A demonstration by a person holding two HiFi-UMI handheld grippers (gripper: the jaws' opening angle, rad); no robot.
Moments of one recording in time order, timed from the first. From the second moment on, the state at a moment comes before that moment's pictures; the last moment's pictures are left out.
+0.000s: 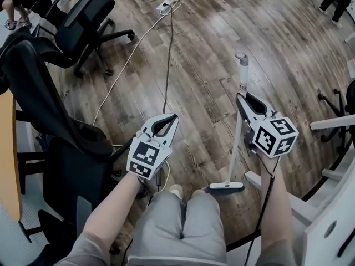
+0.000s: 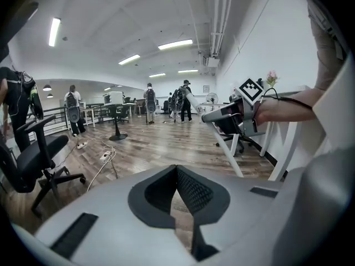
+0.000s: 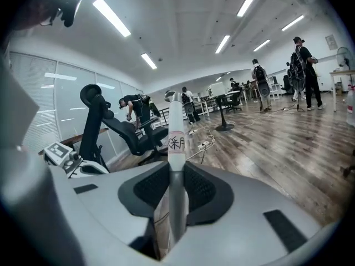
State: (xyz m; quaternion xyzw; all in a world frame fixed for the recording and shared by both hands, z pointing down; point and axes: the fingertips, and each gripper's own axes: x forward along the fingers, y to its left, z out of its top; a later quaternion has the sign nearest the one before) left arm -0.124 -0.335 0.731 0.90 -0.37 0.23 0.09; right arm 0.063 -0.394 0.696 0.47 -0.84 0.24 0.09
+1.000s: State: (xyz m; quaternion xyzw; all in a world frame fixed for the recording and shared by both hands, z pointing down) left arm -0.127 -0.365 0.960 0.90 -0.37 0.20 0.11; right arm 0.106 -0.394 0.914 0.46 -0.83 0.32 -0.03
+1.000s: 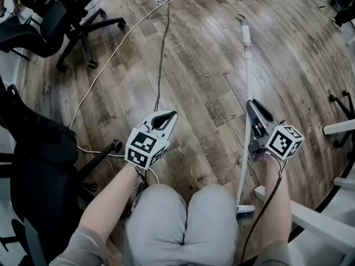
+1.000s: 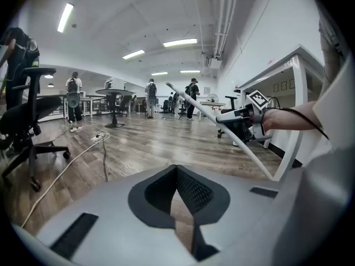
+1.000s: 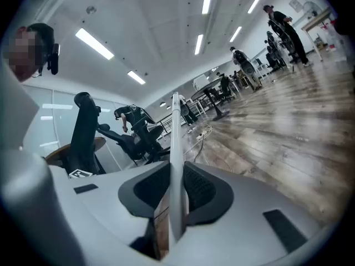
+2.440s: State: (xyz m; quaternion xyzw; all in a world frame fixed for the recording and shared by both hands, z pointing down) left arm -0.156 -0.344 1.132 0.86 -0.36 0.24 0.25; right arm 0.129 -0.319 1.224 0.53 -0.72 0.44 0.10
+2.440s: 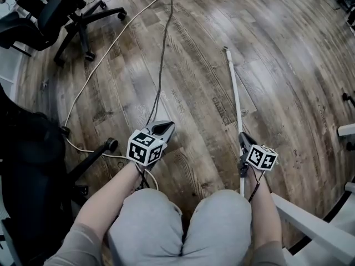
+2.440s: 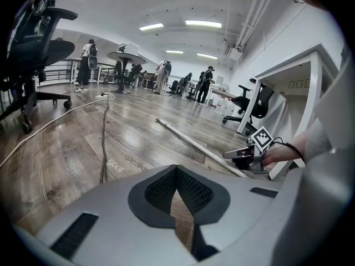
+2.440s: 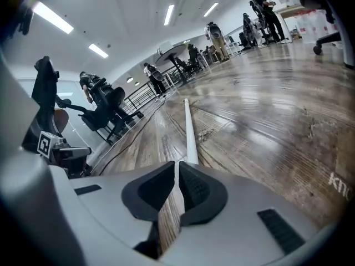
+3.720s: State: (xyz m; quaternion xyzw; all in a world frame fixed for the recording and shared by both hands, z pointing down) left arm -0.126 -0.313 0.459 0.92 -0.33 0.21 0.10; right arm 0.078 -0.252 0.444 0.51 -0.82 0.24 0.05
